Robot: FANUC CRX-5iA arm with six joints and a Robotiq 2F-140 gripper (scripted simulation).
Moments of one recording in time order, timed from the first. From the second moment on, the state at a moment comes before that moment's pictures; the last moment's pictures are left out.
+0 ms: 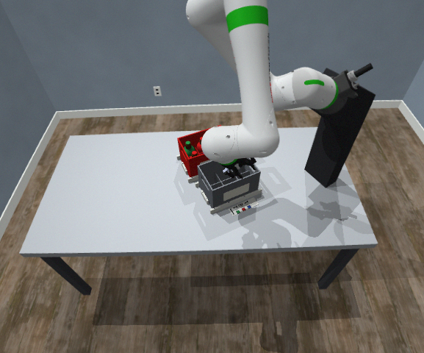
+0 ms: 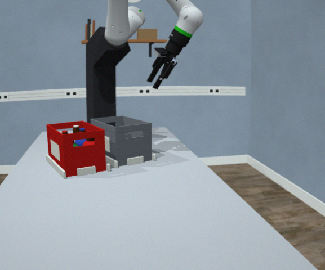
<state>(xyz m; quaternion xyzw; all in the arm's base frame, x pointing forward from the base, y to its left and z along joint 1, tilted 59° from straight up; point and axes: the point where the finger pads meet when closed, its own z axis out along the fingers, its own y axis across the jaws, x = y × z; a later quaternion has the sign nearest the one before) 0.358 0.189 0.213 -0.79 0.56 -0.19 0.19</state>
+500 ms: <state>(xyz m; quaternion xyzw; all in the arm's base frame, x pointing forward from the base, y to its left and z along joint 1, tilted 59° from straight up) 0.361 0.232 0.248 -0.84 0.40 -0.27 0.25</state>
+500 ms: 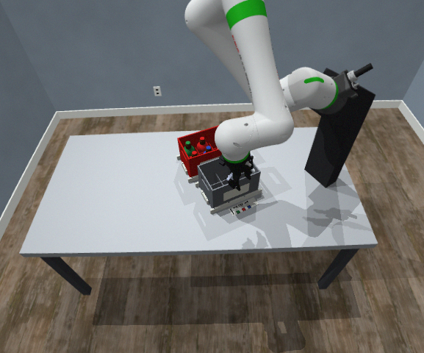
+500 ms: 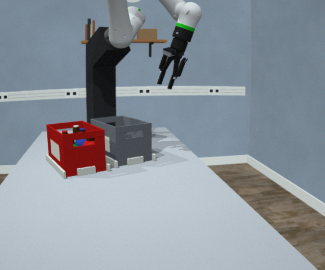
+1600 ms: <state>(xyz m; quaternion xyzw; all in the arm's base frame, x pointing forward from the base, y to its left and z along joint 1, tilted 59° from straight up) 0.319 0.313 0.301 -0.85 0.17 -0.36 0.34</state>
